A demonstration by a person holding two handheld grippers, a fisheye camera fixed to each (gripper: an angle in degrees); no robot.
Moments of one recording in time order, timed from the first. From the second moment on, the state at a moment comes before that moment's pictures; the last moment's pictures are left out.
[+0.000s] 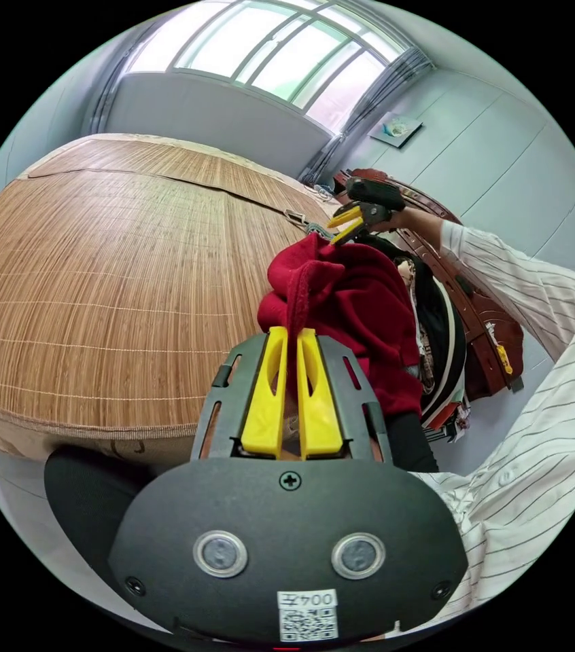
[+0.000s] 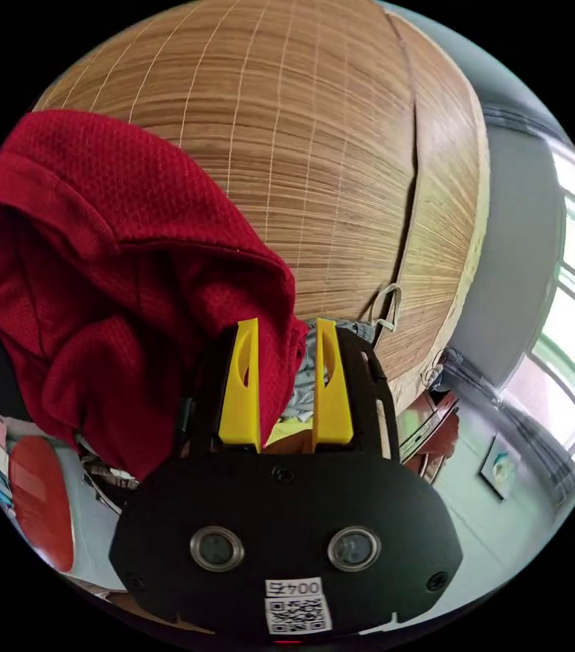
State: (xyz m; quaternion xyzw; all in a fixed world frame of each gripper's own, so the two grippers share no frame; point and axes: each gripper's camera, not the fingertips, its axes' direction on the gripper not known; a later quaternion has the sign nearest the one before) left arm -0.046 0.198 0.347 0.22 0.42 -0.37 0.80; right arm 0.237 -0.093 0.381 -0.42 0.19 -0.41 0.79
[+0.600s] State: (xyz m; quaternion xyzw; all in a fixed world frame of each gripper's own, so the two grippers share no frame) left arm -0.134 0.283 0.307 0.24 0.34 -0.43 0.80; right arm 0.190 0.081 0.074 -0.03 0.16 -0.02 0.99
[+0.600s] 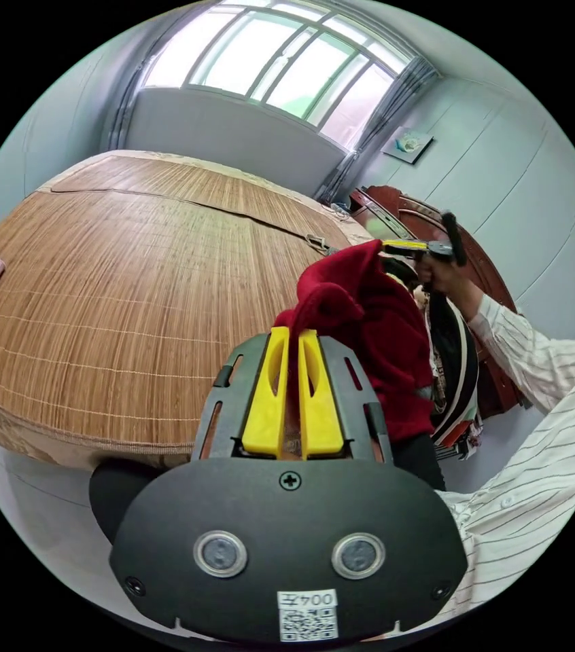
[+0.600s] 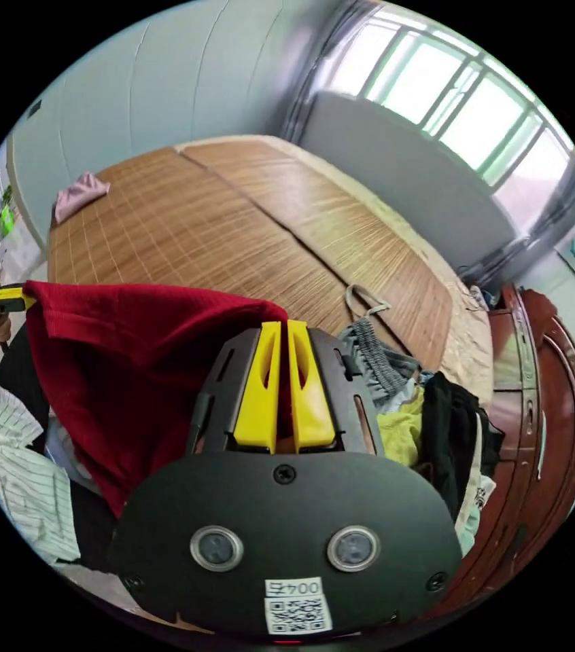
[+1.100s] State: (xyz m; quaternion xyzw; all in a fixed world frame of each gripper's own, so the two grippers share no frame) left arm -0.288 0.383 0.050 0.48 0.13 -0.39 0.77; right arm -0.007 0.255 -0.314 0.33 0.37 0.04 0.87
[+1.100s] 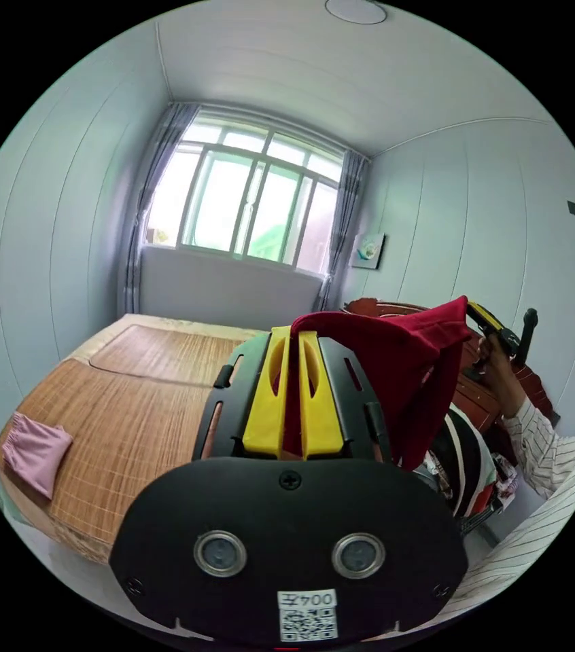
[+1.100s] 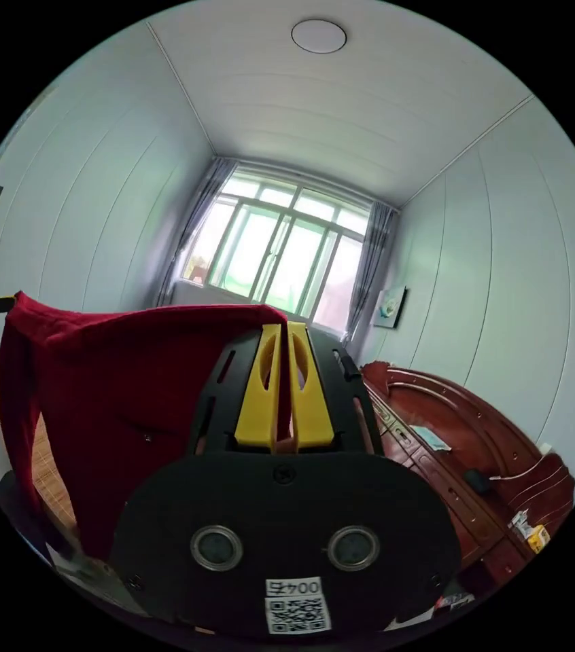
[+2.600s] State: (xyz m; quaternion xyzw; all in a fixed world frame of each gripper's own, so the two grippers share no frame) left arm -0.482 -0.024 0.649 -0.01 0.31 -0.45 0.84; right arm 0.327 0.102 0.324 -0.12 0.16 0.18 0.96
